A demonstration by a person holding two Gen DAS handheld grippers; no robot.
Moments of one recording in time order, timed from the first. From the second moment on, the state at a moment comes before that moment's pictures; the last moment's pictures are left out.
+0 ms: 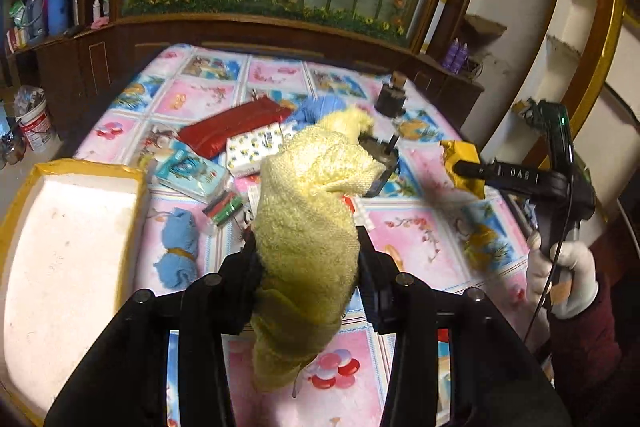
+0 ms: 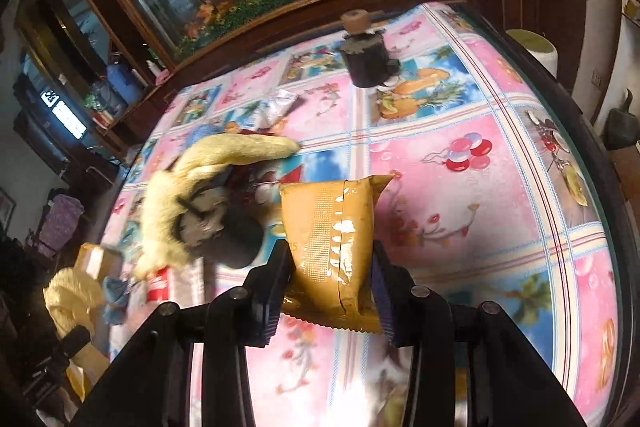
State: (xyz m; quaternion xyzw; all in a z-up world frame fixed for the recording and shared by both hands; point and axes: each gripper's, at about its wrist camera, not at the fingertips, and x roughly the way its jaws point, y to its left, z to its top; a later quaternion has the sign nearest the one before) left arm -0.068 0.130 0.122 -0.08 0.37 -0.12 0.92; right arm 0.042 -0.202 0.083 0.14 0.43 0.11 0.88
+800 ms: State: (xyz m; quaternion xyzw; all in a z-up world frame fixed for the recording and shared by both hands) left arm -0.023 0.323 0.111 -0.16 0.36 0.03 0.92; right arm 0.021 0.098 0.142 0.10 0.44 0.39 0.80
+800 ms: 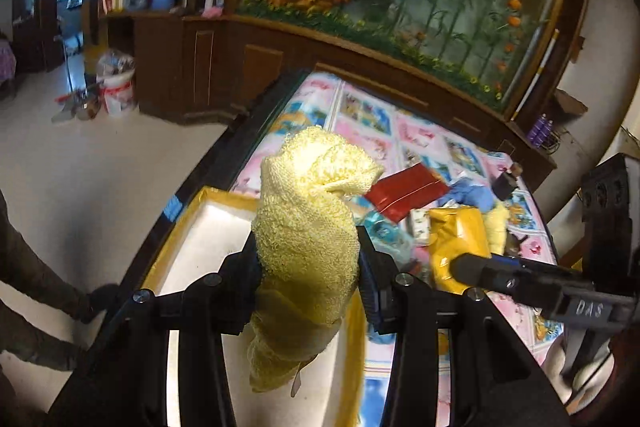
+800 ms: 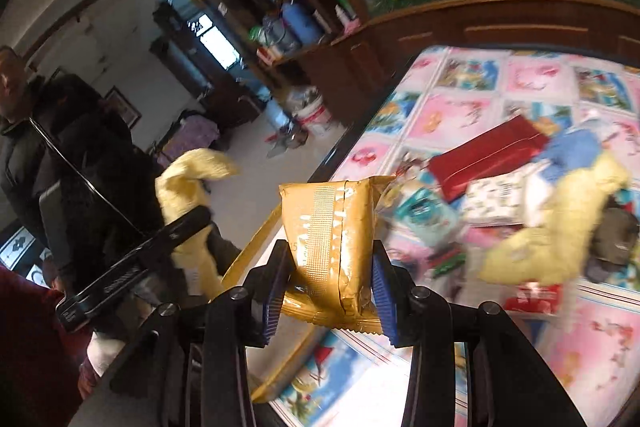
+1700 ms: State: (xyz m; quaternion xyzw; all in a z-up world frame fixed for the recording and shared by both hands) left arm -0.072 0.370 0.110 -0.20 0.32 0.15 0.91; right arm 0.052 0.206 0.096 0.11 0.49 0.48 0.72
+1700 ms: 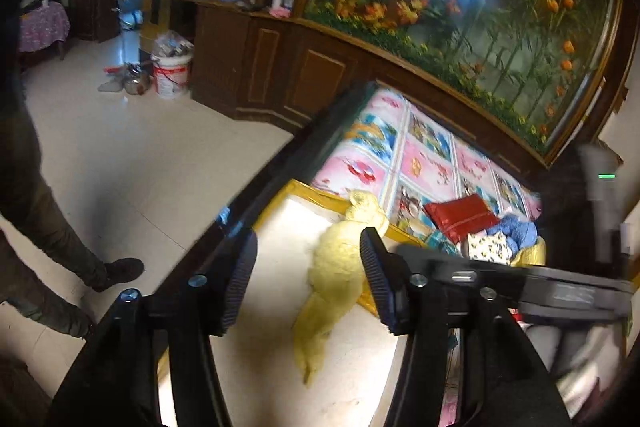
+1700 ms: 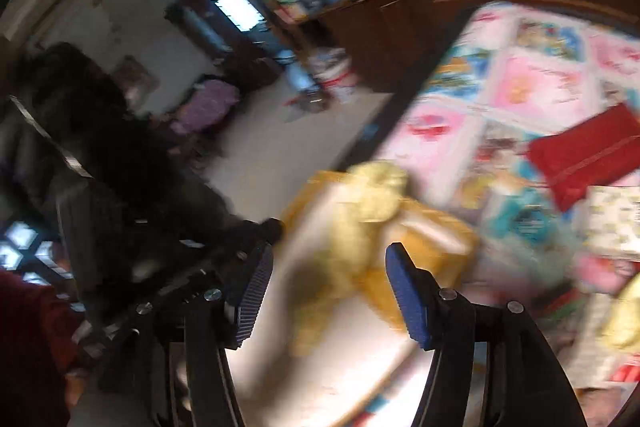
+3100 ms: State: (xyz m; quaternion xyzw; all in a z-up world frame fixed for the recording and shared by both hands) left arm -0.004 0.201 0.059 -0.10 0.43 0.05 0.90; right arm 0.019 -0.091 0.029 0.14 0.43 0.33 0.83
